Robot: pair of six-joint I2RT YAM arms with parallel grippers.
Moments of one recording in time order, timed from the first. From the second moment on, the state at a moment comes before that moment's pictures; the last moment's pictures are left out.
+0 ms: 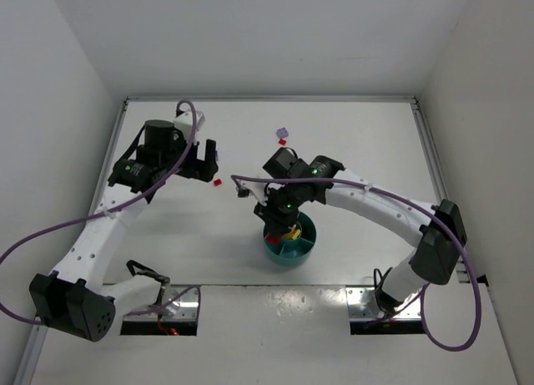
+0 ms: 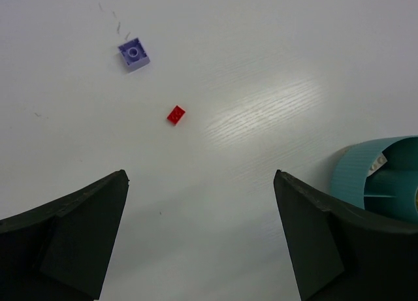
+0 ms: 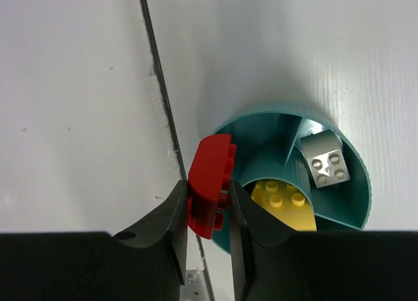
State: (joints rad) left arm -0.25 1.12 1.12 -0.61 0.15 -0.01; right arm 0.89 1.57 1.34 -0.92 -0.45 -0.30
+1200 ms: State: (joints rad) left arm -0.22 1.44 0.96 -0.51 0.18 0.20; right arm 0.89 1.65 1.59 -0.93 -0.17 -0.22
